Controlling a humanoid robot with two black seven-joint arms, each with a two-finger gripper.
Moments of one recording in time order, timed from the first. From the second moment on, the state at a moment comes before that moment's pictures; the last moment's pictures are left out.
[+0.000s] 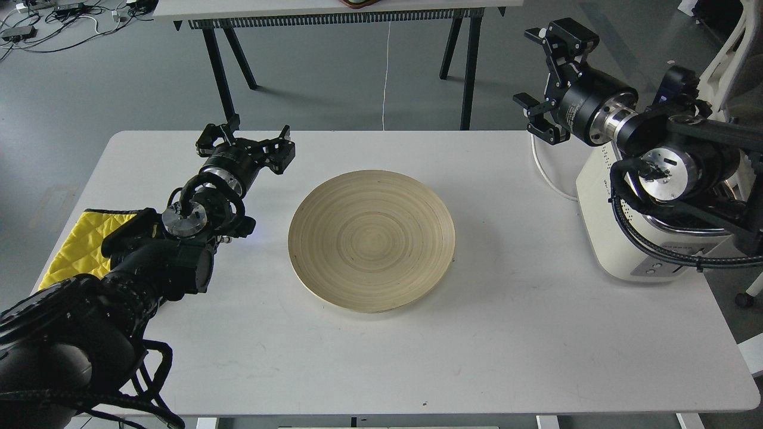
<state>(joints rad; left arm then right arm) -0.89 -0.01 -0.64 -0.16 -1.03 -0.48 0.15 1.22 -0.60 -0.04 1.22 0.23 -0.02 0.31</state>
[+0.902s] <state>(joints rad) -0.89 -0.01 -0.64 -0.16 -1.03 -0.48 0.16 0.97 -0.34 0.03 0.80 0.42 0.49 0.41</state>
